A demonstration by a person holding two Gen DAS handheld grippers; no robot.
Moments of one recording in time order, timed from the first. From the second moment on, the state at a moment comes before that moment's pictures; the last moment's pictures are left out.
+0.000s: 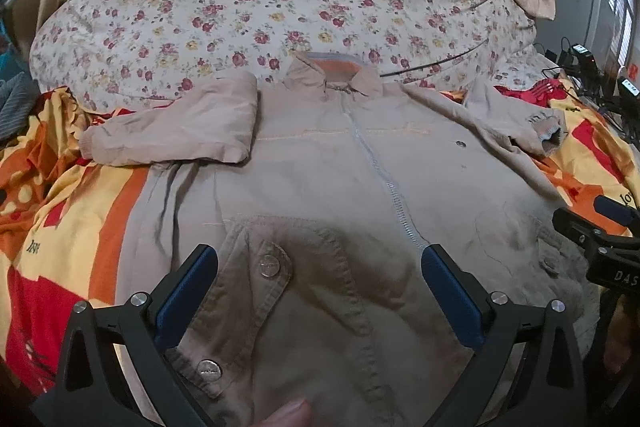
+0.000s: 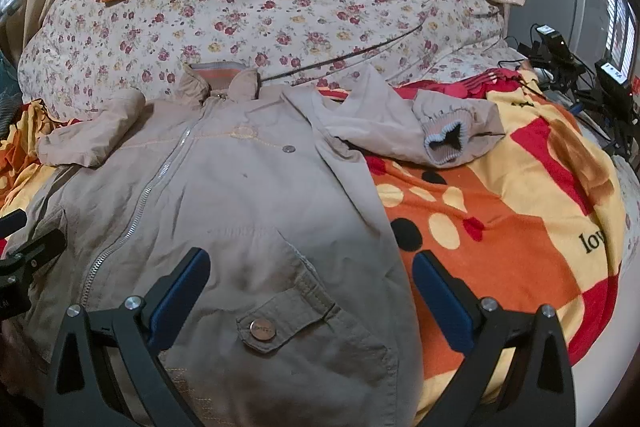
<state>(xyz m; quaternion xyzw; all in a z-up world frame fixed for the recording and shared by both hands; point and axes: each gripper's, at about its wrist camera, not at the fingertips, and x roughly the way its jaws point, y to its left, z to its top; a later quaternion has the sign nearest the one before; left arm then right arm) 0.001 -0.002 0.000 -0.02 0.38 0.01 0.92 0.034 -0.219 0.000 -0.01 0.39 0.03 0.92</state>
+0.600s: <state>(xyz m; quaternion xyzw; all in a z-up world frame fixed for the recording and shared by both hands) 0.000 -0.004 0.000 -0.02 0.38 0.01 0.92 0.034 -0.218 -0.001 -0.01 0.39 0.03 0.92</state>
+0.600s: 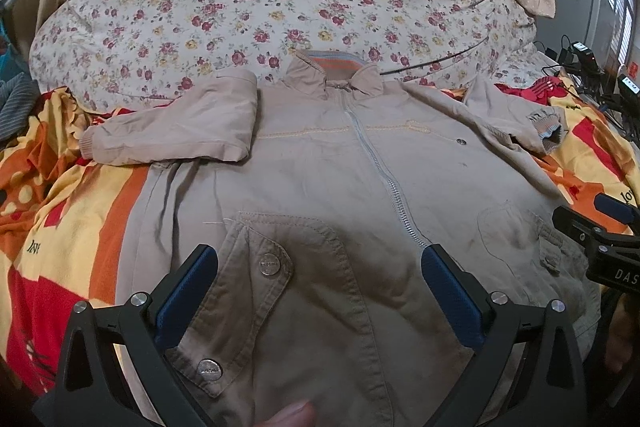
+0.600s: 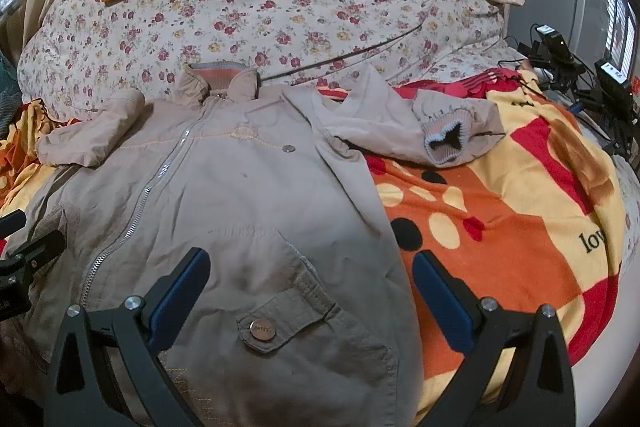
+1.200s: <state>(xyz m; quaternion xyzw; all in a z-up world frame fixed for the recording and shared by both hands) 0.000 -0.003 0.000 -0.02 0.39 0.01 0.92 0.035 -0.218 0.000 -0.01 0.39 0.03 0.92</state>
